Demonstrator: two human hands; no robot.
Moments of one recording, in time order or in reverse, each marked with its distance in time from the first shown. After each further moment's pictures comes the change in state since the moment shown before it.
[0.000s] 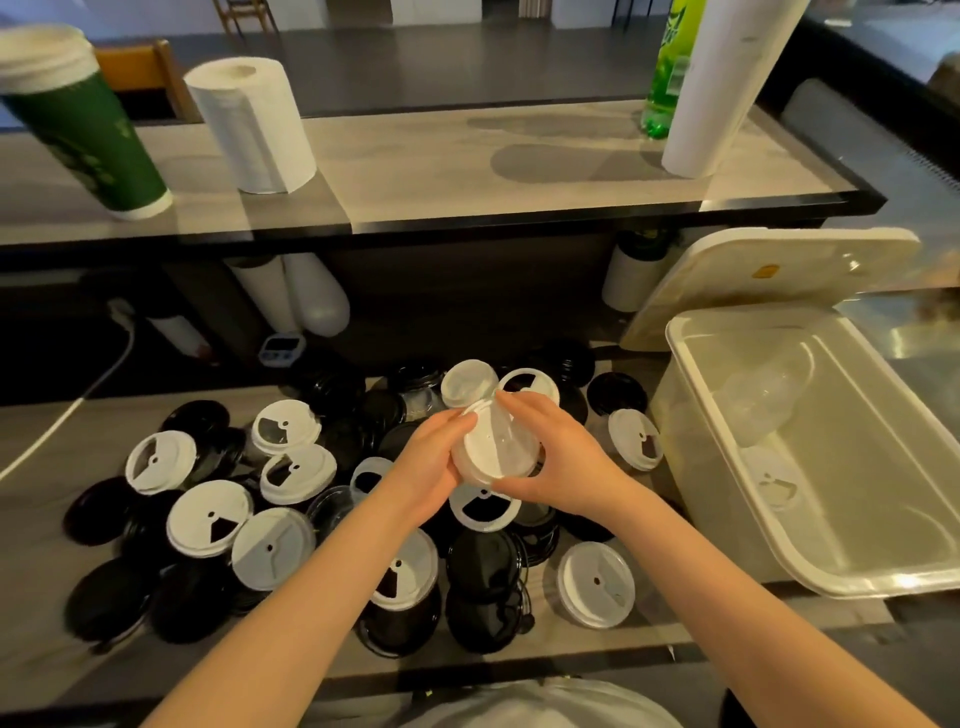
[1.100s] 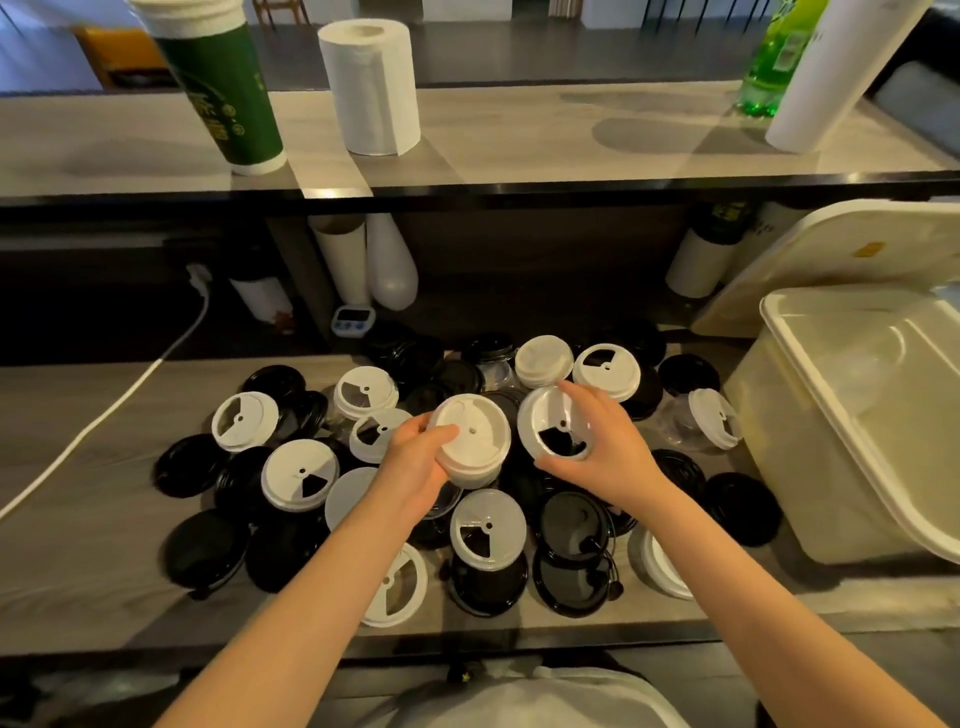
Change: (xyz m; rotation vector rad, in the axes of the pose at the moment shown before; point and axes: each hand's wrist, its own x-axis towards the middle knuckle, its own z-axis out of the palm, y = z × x) left_hand -0.035 -0.006 -0.111 -0.137 0.390 -0.028; right_hand 0.007 -0.028 0.074 -0.035 0.139 0.132
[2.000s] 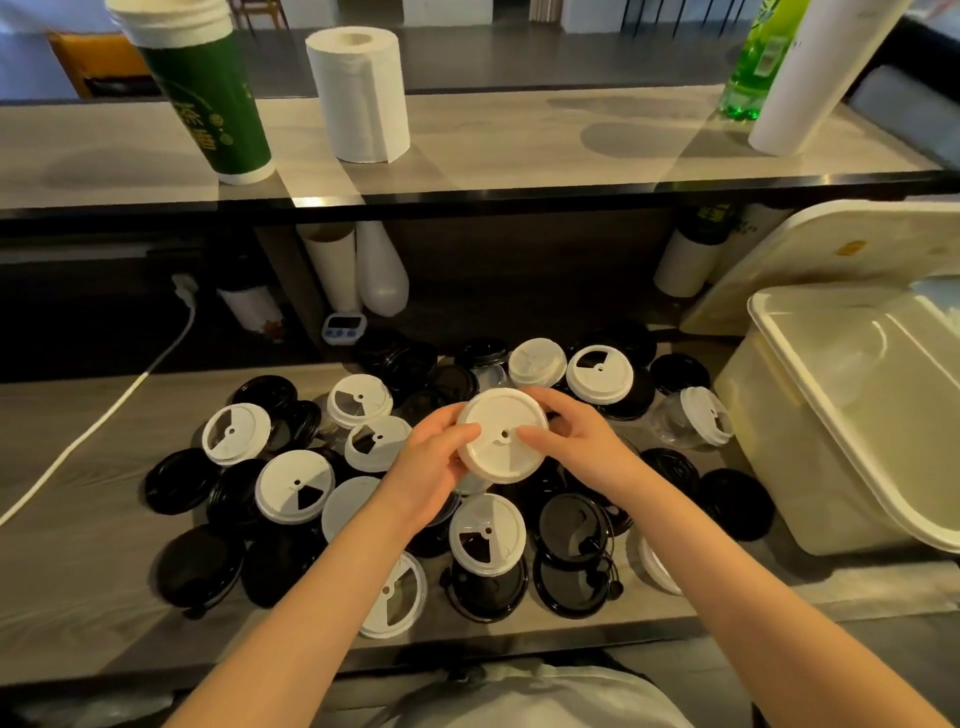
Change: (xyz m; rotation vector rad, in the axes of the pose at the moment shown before) left_hand -0.019 0.009 0.001 0.192 -0.391 0.151; right_hand 0.011 -0.034 0.002 0.545 -0.174 0.114
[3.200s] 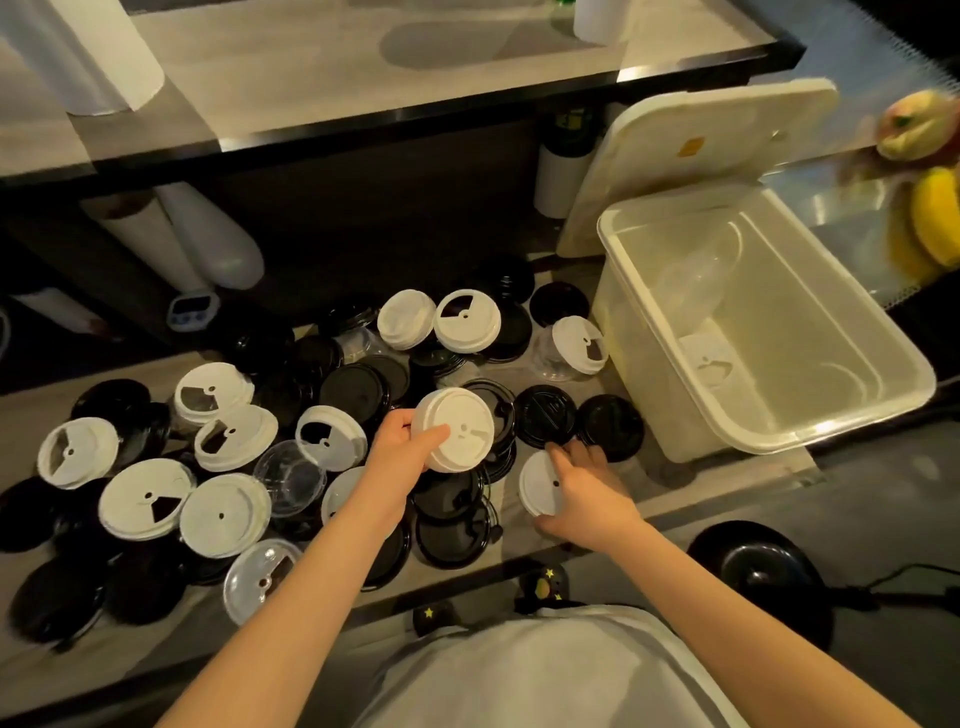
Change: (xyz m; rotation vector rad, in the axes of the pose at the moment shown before) left_hand 0.034 -0.072 0.103 0.369 0.198 -0.207; right_hand -0.112 0.134 -0.077 -0.890 -0.075 0.487
